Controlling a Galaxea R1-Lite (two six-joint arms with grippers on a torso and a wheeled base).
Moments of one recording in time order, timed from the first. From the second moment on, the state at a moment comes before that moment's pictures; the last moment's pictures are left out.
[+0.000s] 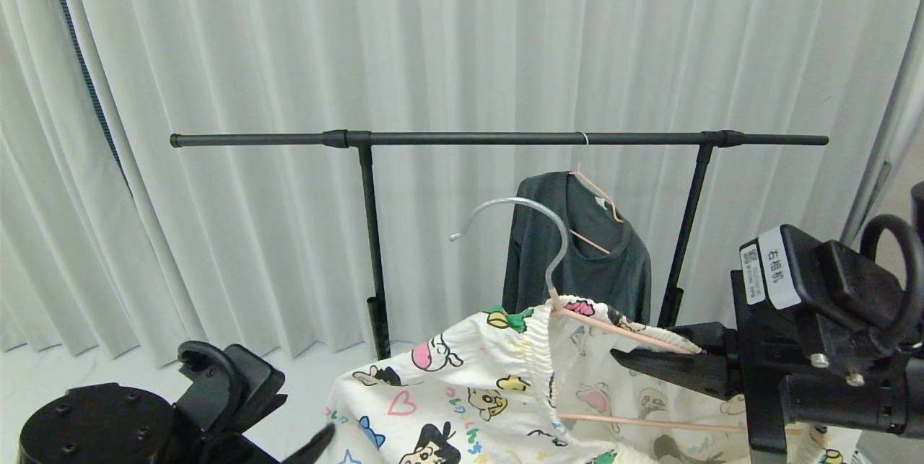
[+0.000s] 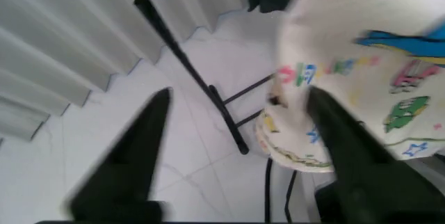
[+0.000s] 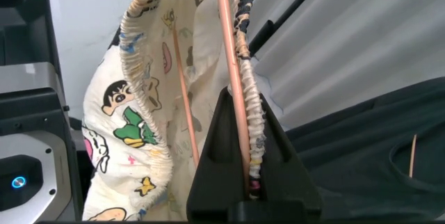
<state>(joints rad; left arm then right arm) -0.65 1.28 -0.18 -0.49 0.29 0.06 0.85 1.31 -0.75 -0.18 0.30 -0.39</state>
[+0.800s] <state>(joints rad) -0.63 1.25 -0.15 -0.49 0.29 0.07 0.83 1.31 -0.75 -0.18 0.29 -0.38</state>
